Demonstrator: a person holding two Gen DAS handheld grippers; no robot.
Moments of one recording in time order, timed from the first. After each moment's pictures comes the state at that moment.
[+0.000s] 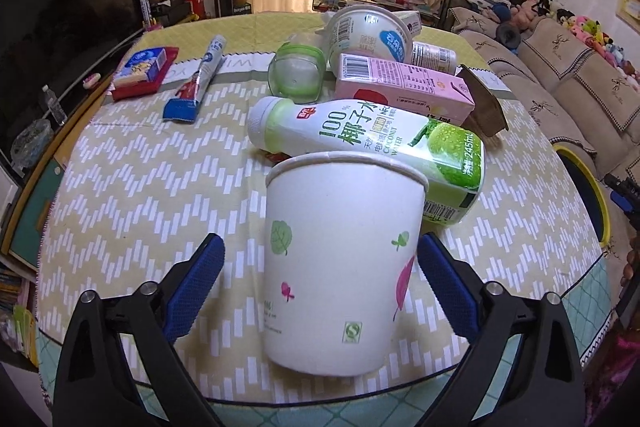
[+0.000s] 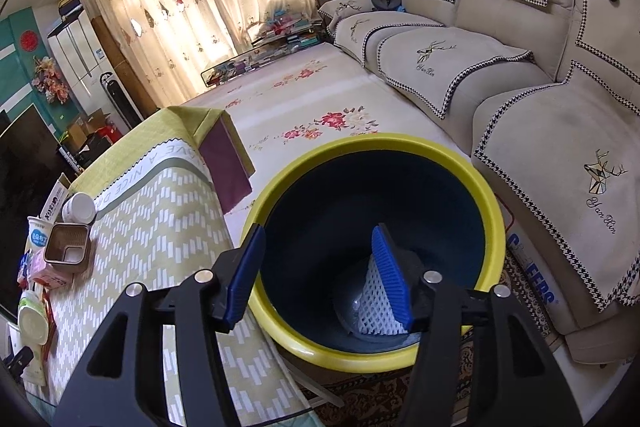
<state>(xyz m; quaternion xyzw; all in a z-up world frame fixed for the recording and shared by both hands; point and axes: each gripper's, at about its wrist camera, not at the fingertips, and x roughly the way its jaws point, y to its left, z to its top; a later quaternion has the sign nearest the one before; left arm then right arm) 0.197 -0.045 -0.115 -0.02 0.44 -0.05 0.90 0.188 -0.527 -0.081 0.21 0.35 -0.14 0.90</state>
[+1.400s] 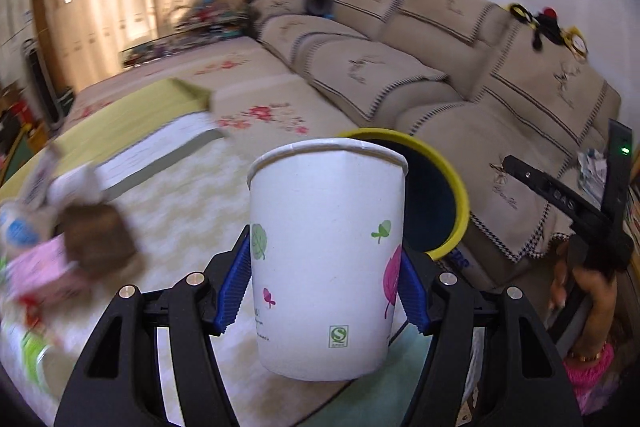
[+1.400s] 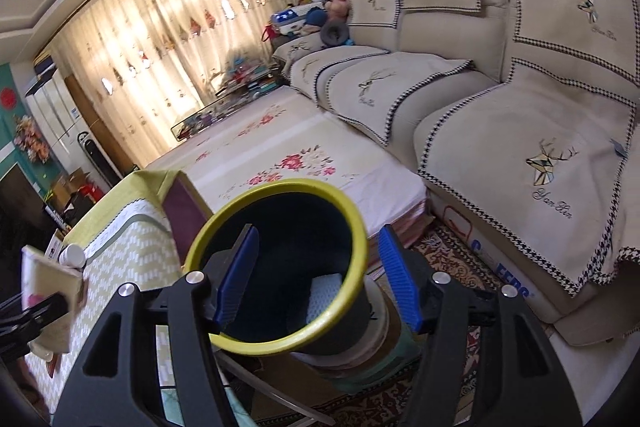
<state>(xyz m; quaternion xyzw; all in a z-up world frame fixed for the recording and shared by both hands) 0.204 -0.356 -0.053 0.11 0.39 -0.35 0.84 0.088 -0.610 -0.057 0.25 0.27 -0.22 0.90</state>
